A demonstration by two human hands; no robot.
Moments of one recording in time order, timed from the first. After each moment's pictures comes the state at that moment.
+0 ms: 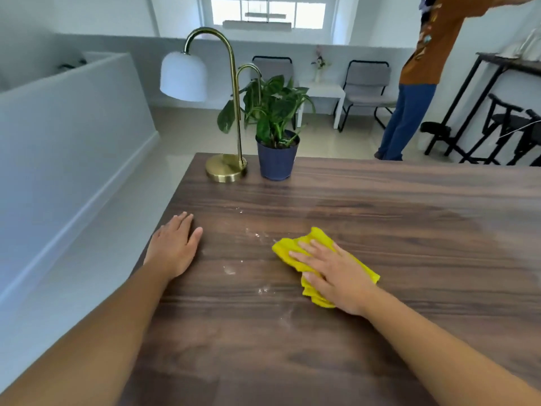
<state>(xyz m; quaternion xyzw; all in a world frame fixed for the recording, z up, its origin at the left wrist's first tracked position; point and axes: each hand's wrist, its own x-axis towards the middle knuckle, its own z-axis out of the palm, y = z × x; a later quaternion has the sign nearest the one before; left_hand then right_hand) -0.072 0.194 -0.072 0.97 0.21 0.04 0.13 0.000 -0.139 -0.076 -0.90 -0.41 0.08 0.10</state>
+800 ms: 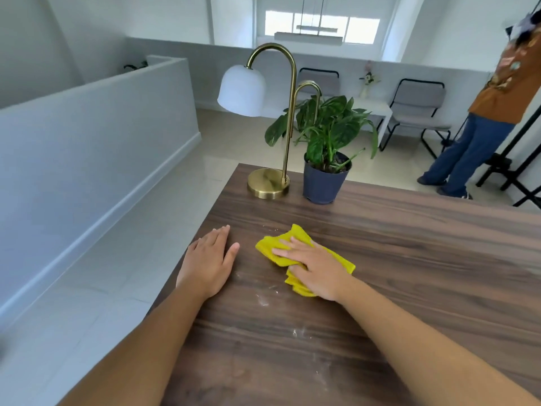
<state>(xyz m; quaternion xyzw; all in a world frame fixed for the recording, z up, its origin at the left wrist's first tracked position) -0.072 0.197 -0.082 0.96 0.21 0.09 0.16 0.058 -0.017 -0.076 -0.84 -0.50 0.11 0.18</state>
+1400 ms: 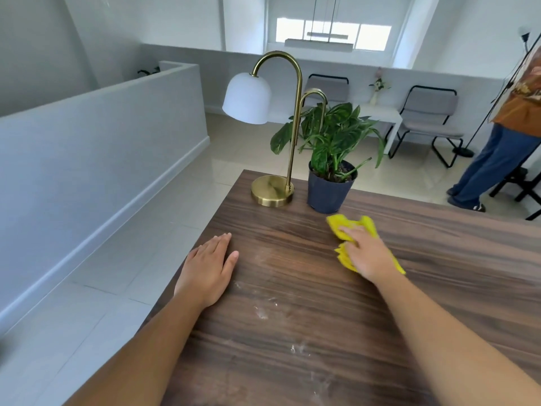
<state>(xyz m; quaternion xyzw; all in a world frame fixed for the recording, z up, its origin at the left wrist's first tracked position) -0.072 0.198 -0.084 0.96 0.22 0.09 0.16 0.134 -0.057 -0.061 -0.94 -0.23 0.06 0.25</state>
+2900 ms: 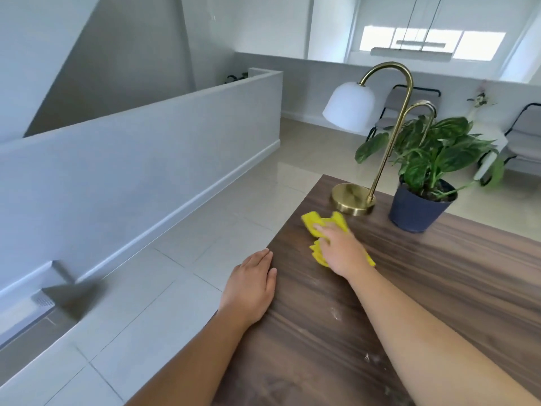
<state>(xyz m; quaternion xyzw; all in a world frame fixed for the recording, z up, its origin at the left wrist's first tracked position) -0.155 0.193 -0.082 0.92 0.30 0.16 0.19 0.053 0.110 -0.069 -0.88 -0.42 0.07 0.23</state>
